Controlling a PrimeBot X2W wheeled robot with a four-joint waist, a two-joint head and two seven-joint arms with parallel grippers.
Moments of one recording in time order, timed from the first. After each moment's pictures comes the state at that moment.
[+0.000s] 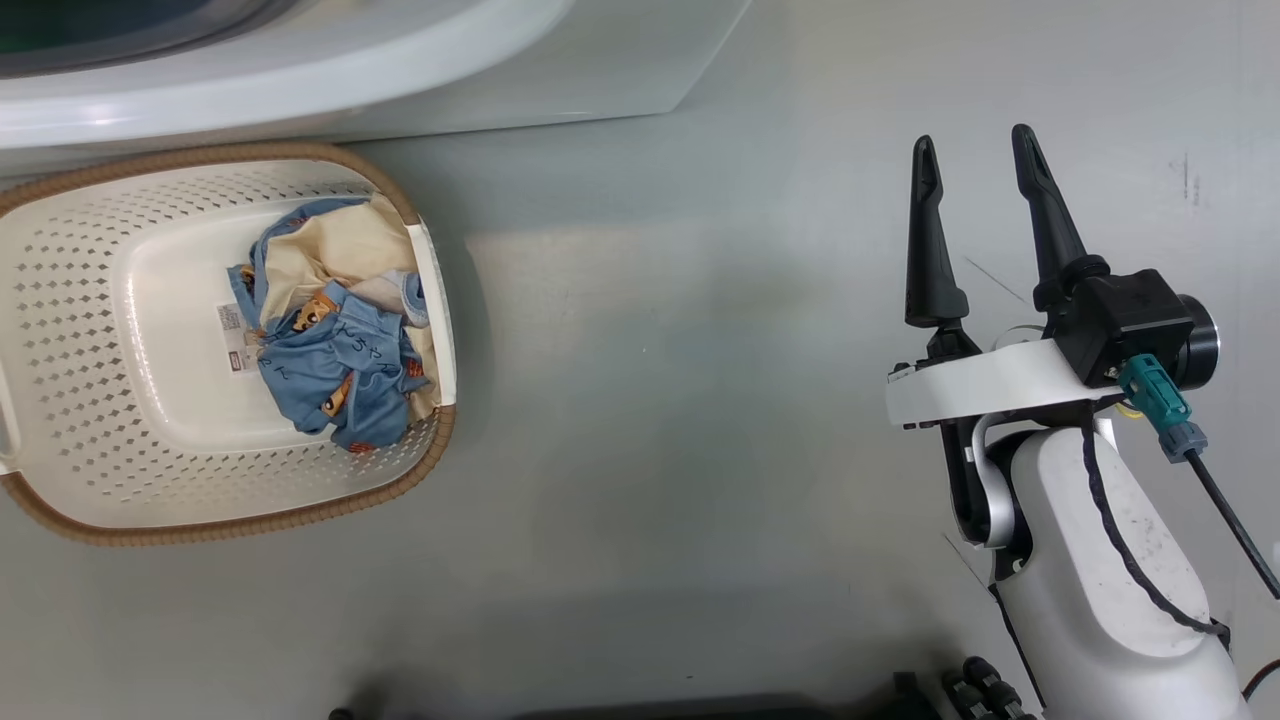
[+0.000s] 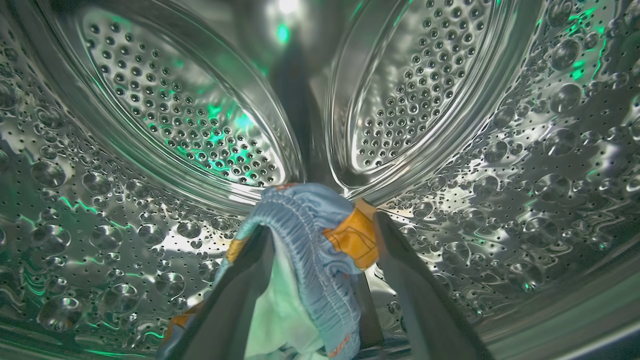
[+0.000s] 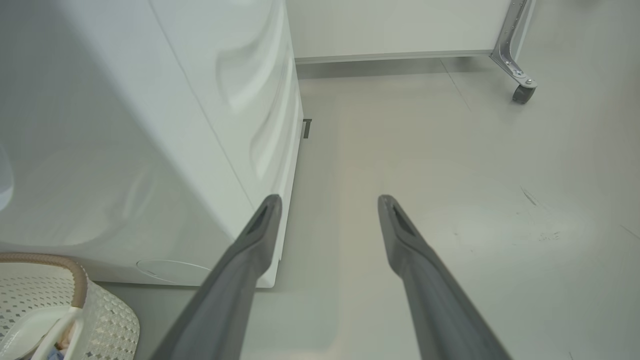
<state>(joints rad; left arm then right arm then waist) -1.20 0.39 -0.31 0.71 -0.59 -0.13 -0.24 -0.40 -0.06 0.32 0.11 0.22 -0.13 -0.25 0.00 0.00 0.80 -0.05</state>
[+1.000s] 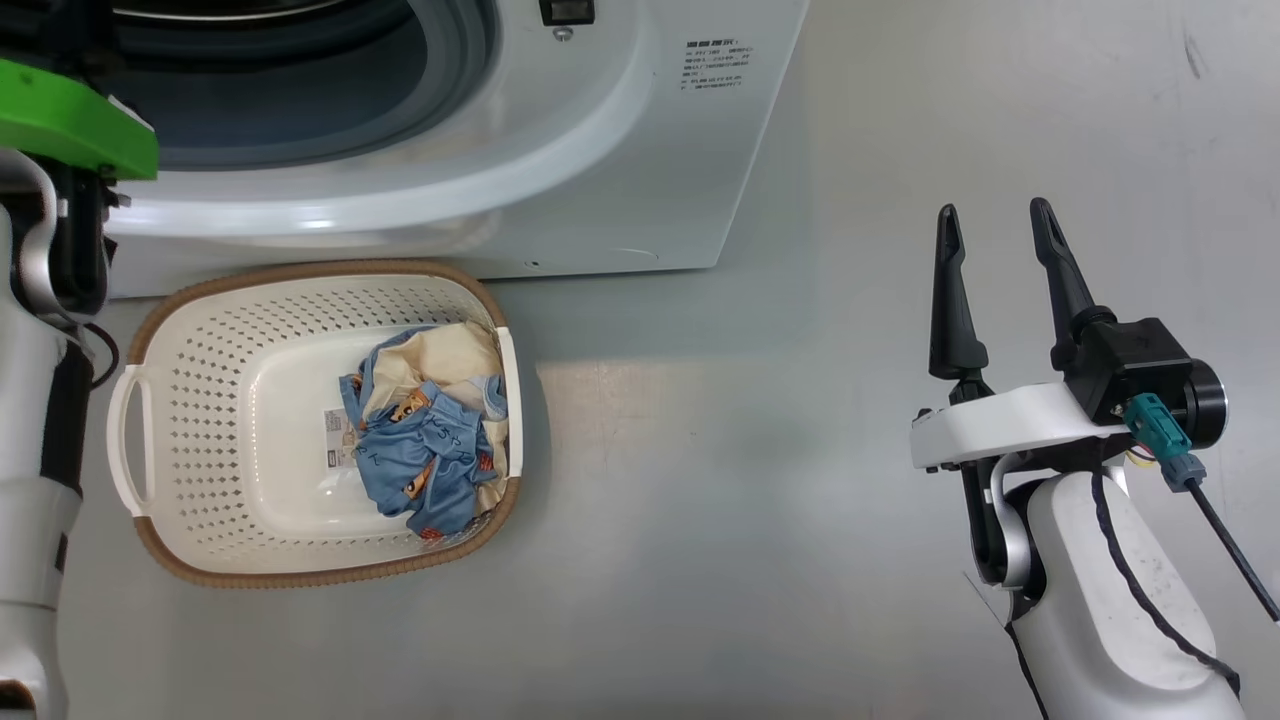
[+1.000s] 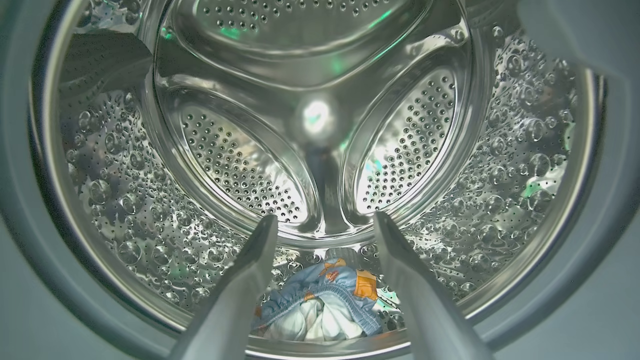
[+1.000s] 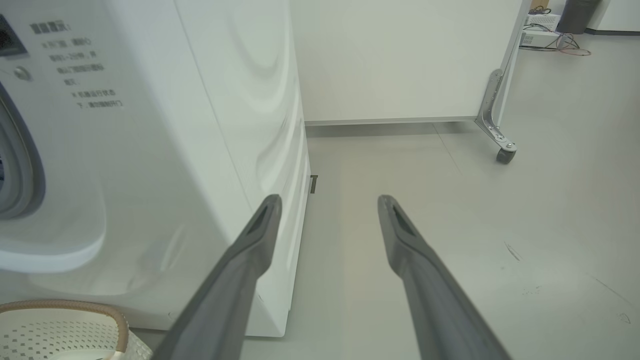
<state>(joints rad) -0.92 0.33 -0.26 0.59 -0.58 -0.13 -0.25 -0.33 -0.06 0.27 0.16 0.21 -0.11 -0.25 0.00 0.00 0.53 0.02</state>
